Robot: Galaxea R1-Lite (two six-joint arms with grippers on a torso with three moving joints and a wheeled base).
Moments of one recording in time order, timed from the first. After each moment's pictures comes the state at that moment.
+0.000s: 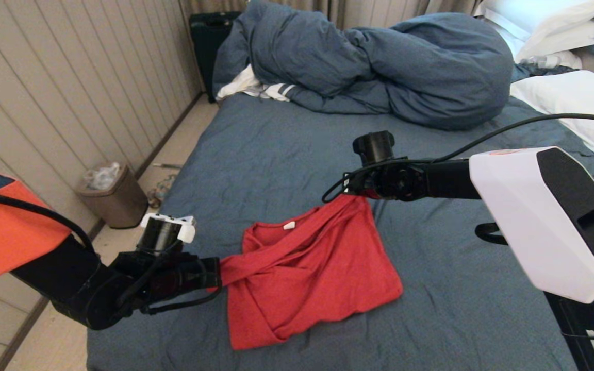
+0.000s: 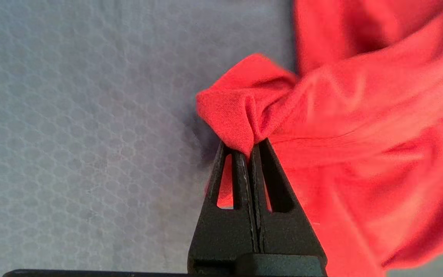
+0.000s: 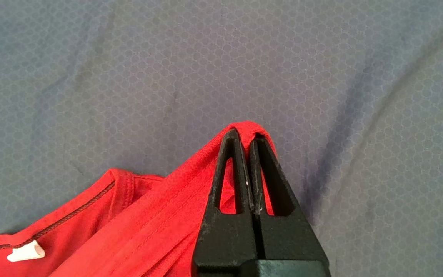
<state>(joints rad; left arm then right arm) -0.41 1.98 -0.69 -0.63 0.01 -0.39 0.39 2.37 -1.96 0.07 -0.32 0.29</state>
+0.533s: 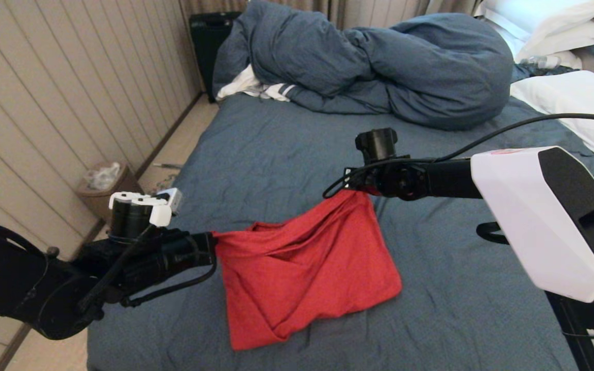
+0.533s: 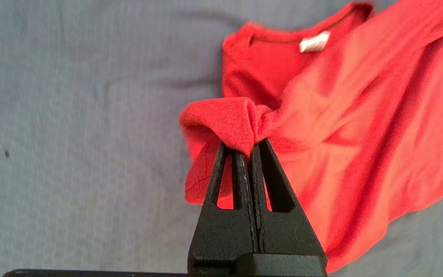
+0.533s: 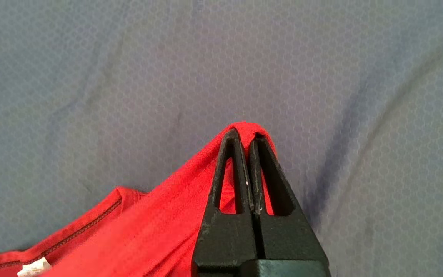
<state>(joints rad) -0.43 1.82 -0.65 -0.72 0.01 -0.39 0.38 2.37 -1.96 0.02 -0.32 0.29</state>
